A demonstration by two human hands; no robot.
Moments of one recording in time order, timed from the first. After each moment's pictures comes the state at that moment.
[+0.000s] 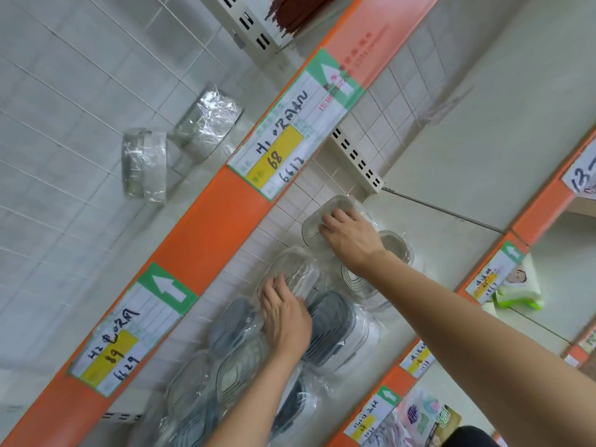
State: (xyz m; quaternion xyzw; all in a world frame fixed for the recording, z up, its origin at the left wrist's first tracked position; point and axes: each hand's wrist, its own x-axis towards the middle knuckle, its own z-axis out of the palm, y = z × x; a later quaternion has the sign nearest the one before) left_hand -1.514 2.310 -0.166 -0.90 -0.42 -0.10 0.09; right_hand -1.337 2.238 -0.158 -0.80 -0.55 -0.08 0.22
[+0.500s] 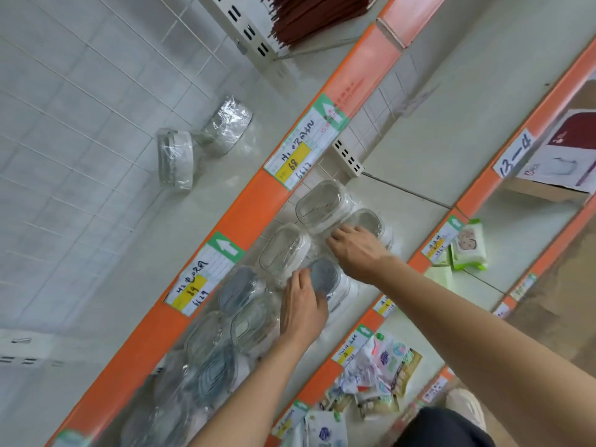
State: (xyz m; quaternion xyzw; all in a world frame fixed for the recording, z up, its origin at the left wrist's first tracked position) left_hand -1.541 2.221 -0.114 -0.95 -0.32 -0.01 -0.02; right_hand -1.392 2.146 -0.130 -0.79 -0.57 0.01 0.23
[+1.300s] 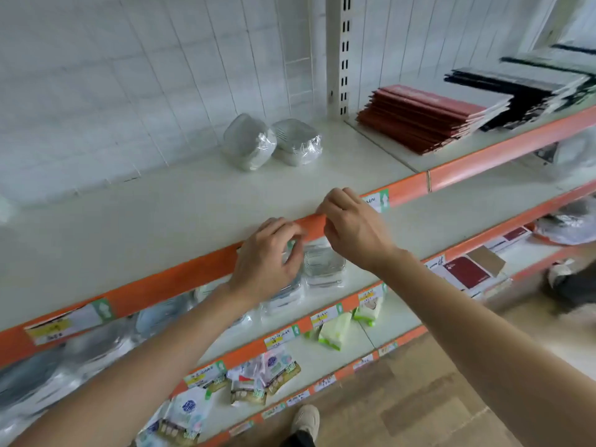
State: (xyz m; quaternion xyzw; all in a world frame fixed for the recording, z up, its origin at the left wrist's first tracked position) left_hand -1.567 2.163 0.097 -0.92 -0.15 -0.33 -0.13; right_hand -1.415 2.075 0.108 -0.71 -0.64 -0.12 0.28
